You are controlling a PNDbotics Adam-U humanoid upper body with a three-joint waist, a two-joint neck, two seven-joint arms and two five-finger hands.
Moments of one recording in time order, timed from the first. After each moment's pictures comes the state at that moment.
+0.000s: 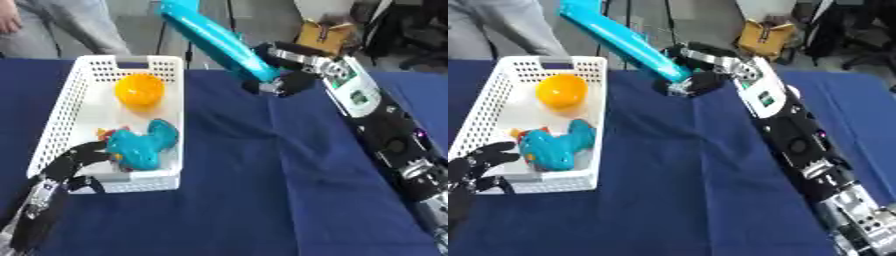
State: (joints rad) left arm -0.19 0.24 -0.21 -1.76 0.04 -0.18 -0.26; right arm -0.95 -0.38 0.14 -1.02 0.30 -0.45 0.64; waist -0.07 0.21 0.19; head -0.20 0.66
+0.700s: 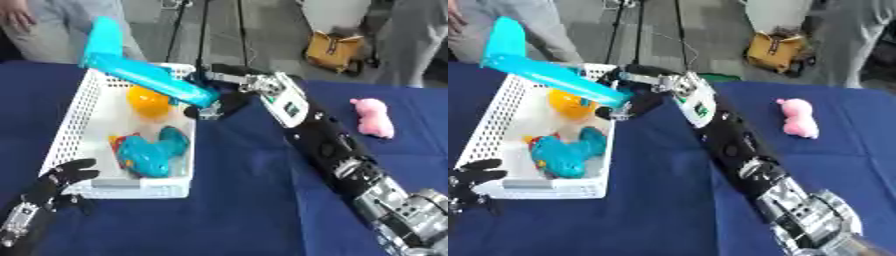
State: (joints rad) left arm -0.23 0.24 -0.24 -1.77 0.06 -0.18 -0.30; right arm -1.02 -0.25 0.15 -0.85 0.56 -0.53 0.60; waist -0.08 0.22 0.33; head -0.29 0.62
